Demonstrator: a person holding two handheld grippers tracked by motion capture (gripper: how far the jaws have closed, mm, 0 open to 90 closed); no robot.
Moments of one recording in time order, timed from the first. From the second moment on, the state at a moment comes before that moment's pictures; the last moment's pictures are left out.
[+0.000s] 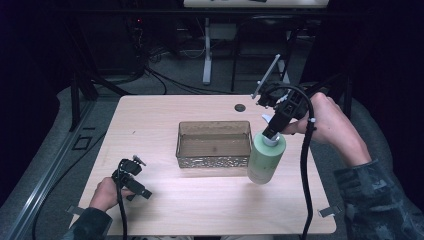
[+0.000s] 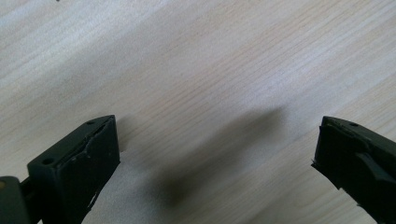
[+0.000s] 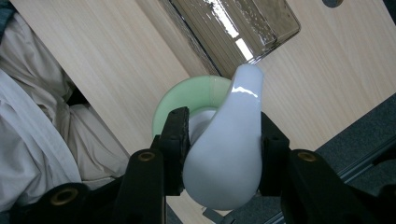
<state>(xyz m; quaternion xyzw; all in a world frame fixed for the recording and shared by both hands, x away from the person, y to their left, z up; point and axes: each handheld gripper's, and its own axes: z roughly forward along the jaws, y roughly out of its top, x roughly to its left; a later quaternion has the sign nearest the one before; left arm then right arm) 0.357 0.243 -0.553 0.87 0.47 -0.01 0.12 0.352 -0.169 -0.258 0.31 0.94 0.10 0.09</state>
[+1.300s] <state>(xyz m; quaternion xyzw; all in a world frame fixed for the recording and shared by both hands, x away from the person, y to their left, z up) 0.355 0.246 -0.553 0.87 0.47 -0.01 0.12 0.384 -0.146 -0.222 0.30 0.94 0.10 0.11</state>
